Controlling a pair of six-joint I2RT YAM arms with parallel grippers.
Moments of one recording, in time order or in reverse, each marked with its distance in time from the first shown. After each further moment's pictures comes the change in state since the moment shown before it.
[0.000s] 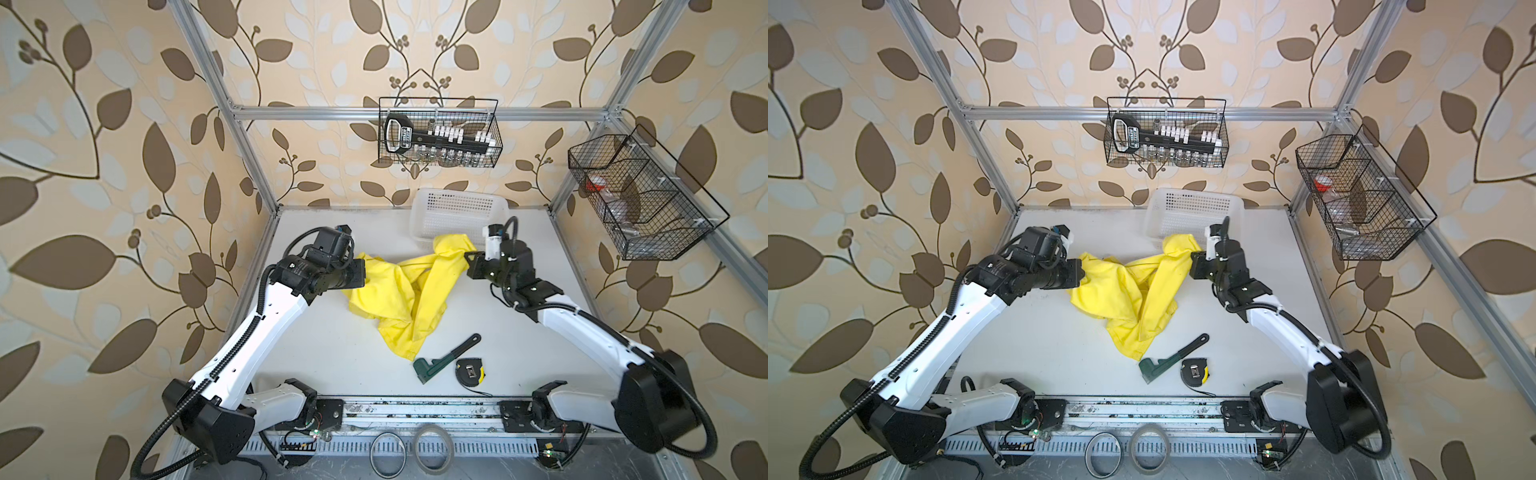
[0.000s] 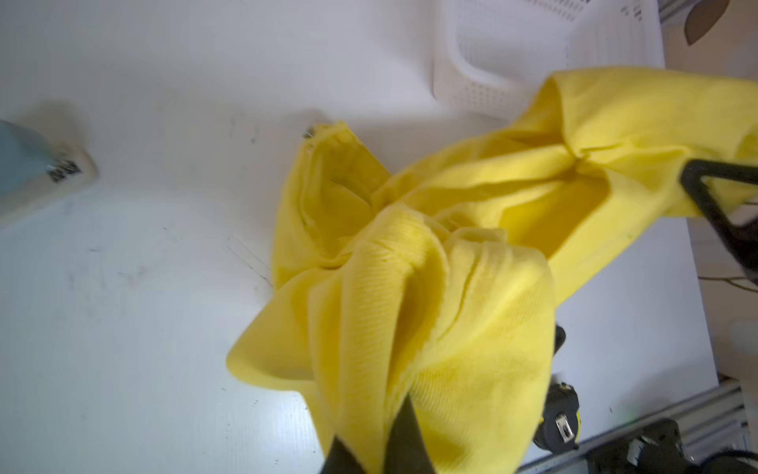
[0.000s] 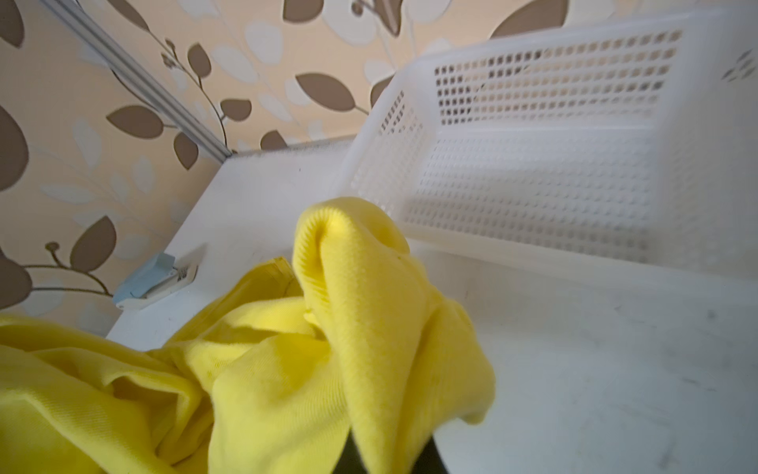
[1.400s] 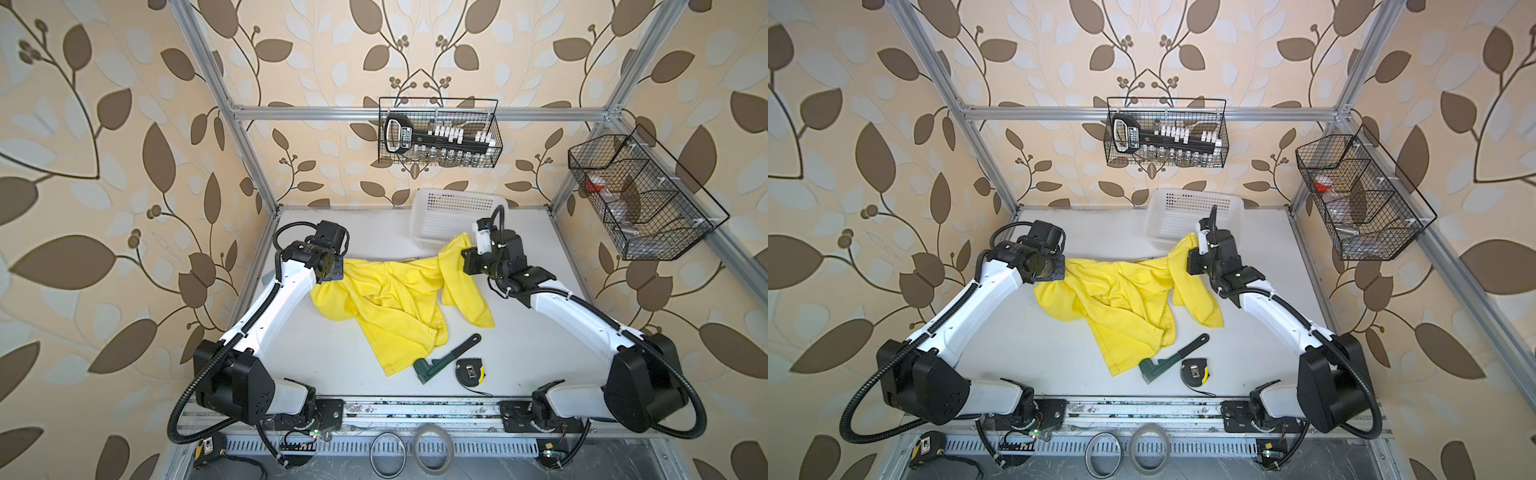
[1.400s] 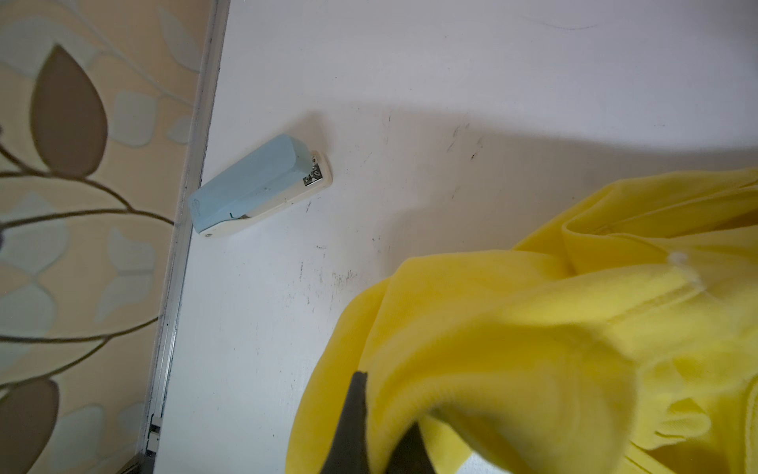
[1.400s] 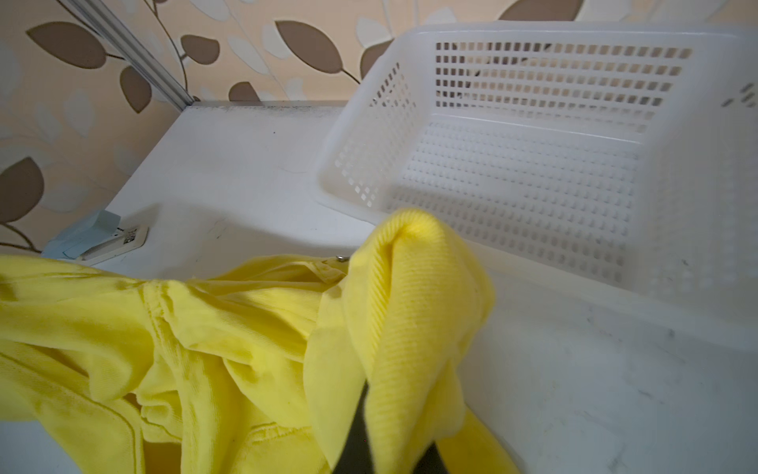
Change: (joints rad) left arm 0.159 0.183 -0.058 0.010 -0.346 0.106; right arm 0.084 0.210 0.159 -0.083 0.037 -0.112
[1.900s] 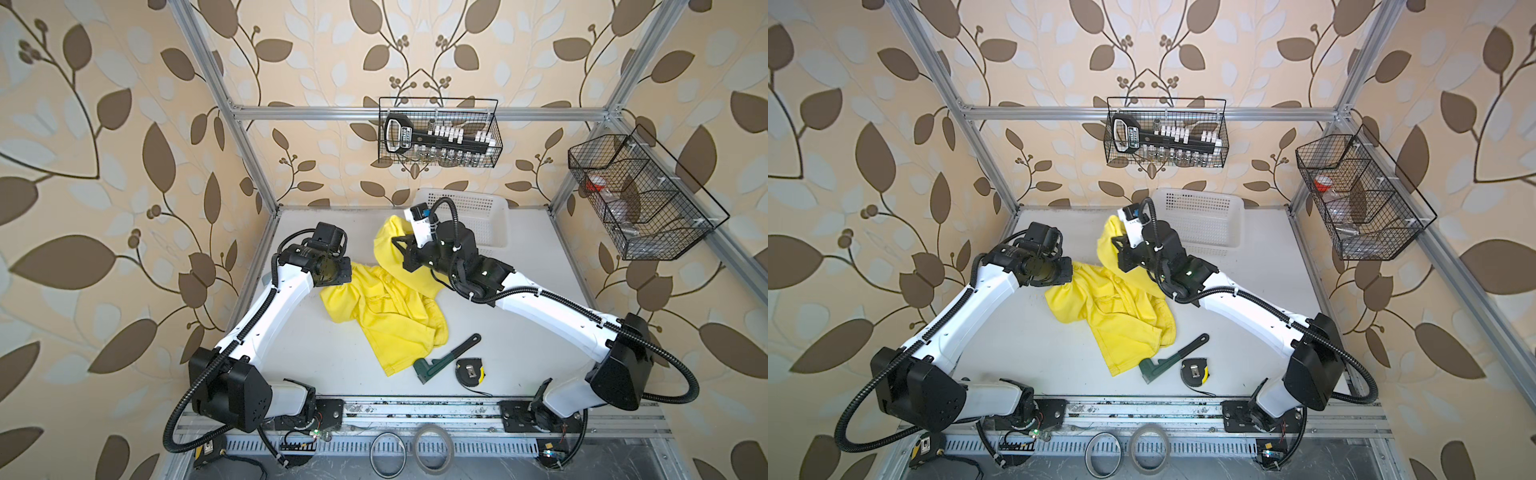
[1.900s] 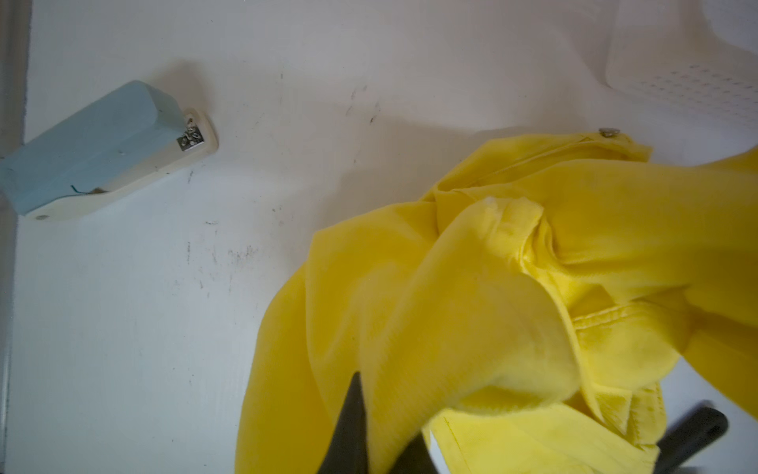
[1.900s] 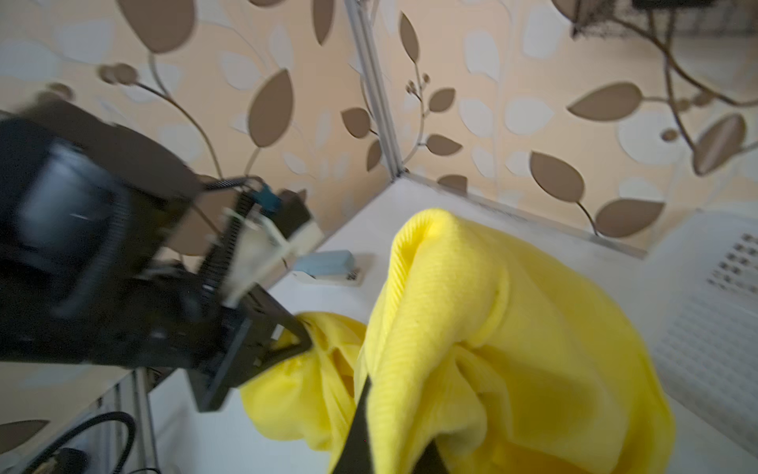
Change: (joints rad) left arm 0.000 -0.046 -0.025 0.014 0.294 -0.052; right arm 0.440 0.131 0.381 0.098 0.024 0.001
